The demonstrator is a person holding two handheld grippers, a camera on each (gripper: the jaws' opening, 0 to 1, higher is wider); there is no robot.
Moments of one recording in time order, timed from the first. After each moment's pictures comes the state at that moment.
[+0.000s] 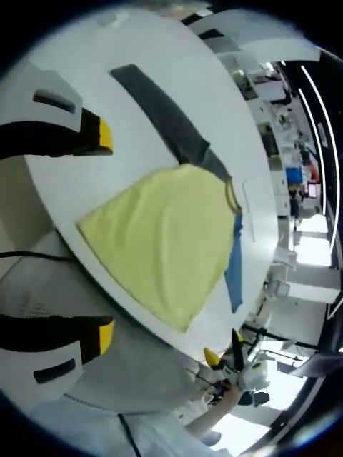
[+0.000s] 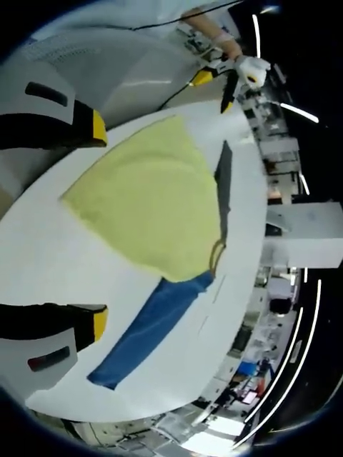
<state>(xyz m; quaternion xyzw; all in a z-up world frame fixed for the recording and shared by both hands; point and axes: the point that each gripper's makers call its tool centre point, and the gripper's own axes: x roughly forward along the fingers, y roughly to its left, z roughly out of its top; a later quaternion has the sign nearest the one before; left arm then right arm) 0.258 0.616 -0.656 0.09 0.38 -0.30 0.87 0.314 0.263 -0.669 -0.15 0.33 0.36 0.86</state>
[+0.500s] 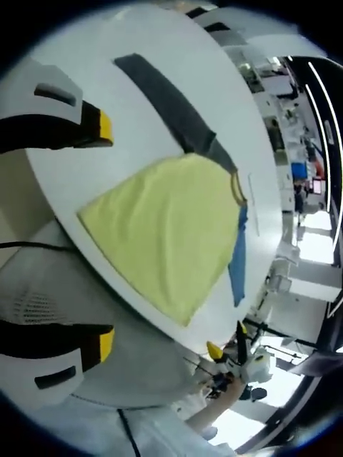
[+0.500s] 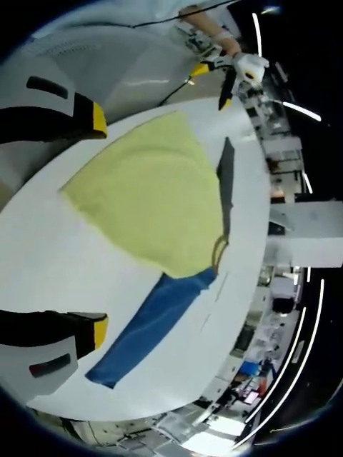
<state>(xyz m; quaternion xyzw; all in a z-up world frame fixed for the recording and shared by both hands) 0.252 0.607 -0.664 0.07 0.40 -0.32 0.86 0.320 0.261 -0.670 -0.15 0.34 0.36 0.86</state>
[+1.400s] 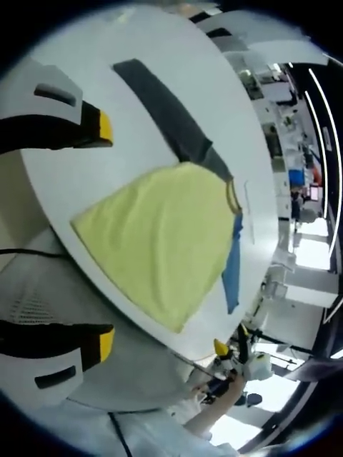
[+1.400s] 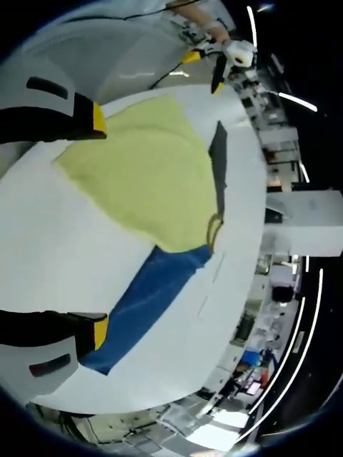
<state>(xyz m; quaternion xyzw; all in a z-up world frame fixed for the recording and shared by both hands) 0.269 0.615 -0.659 0.06 0.39 -0.30 0.87 0.362 0.233 -0.660 -0.15 0.33 0.33 0.87</state>
